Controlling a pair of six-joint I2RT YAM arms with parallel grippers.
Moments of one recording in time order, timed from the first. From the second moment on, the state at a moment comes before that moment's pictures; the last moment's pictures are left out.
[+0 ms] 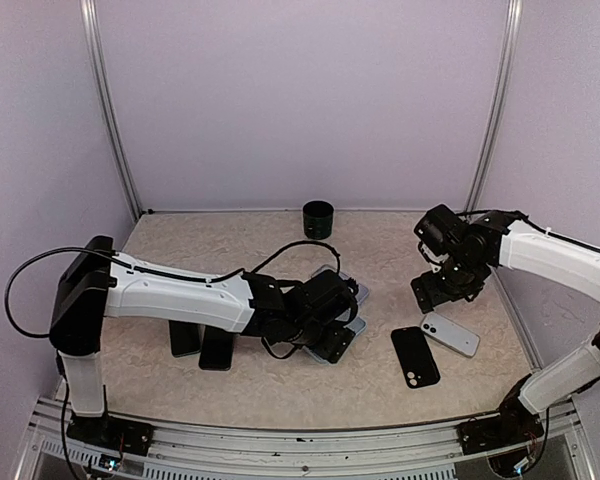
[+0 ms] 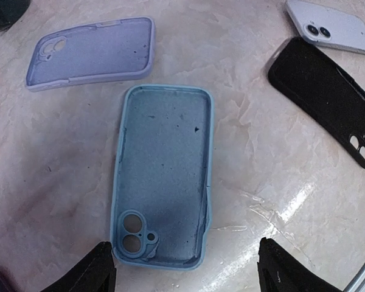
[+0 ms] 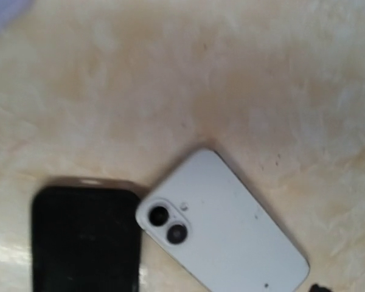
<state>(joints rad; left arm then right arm) -1.20 1.96 1.45 -0.44 -0.31 -0.37 0.62 1.37 1.12 -0.99 0.32 0.33</state>
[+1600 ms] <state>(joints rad) -1.18 1.85 1.37 -0.45 -0.54 -0.33 0.53 1.22 0.95 -0.86 0.28 0.65</state>
